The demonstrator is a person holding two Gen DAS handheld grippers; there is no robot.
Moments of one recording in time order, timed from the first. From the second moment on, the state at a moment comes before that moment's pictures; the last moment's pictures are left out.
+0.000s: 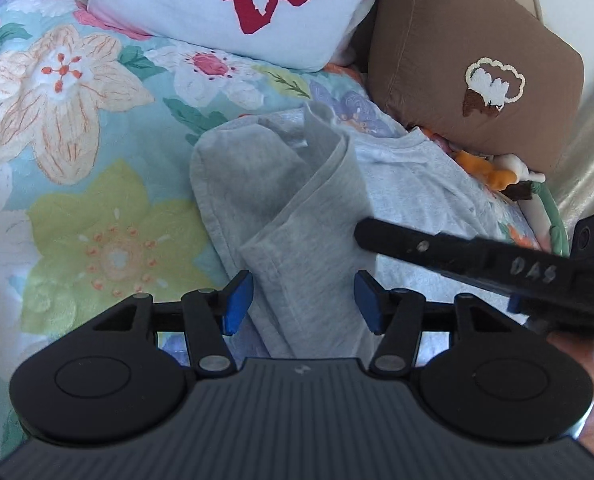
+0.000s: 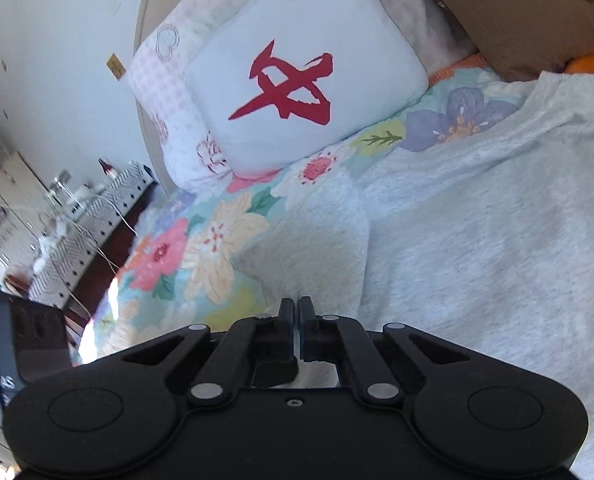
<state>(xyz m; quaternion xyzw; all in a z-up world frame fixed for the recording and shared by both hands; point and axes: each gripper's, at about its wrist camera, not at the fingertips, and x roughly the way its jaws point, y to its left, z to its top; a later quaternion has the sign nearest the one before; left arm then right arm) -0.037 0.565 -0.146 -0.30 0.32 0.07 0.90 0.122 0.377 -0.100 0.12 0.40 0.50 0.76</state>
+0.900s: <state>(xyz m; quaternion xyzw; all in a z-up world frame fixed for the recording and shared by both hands) -0.138 0.557 -0.115 -0.33 0.27 0.23 0.88 0.083 0.424 -0.056 0.10 0.42 0.58 0.69</state>
